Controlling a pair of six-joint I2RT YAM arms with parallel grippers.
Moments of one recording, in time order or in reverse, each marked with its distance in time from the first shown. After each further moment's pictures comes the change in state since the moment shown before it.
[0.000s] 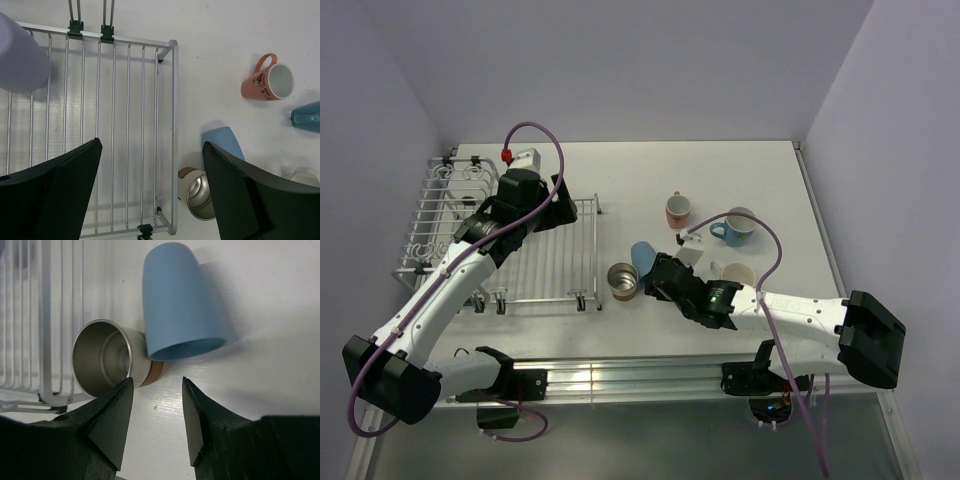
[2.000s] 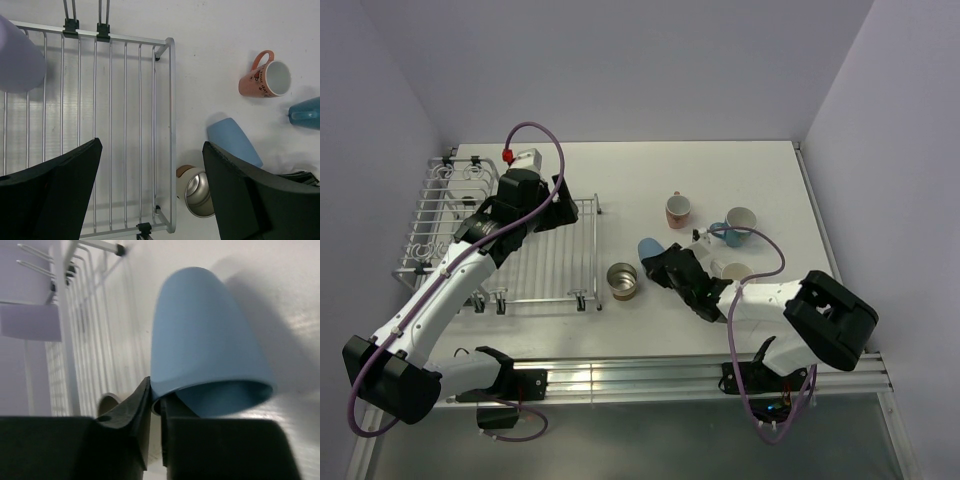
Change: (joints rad) left arm 0.000 0.000 0.000 0.000 0.015 0.003; right arm -0.203 0.214 -0.180 0.610 -0.177 0.248
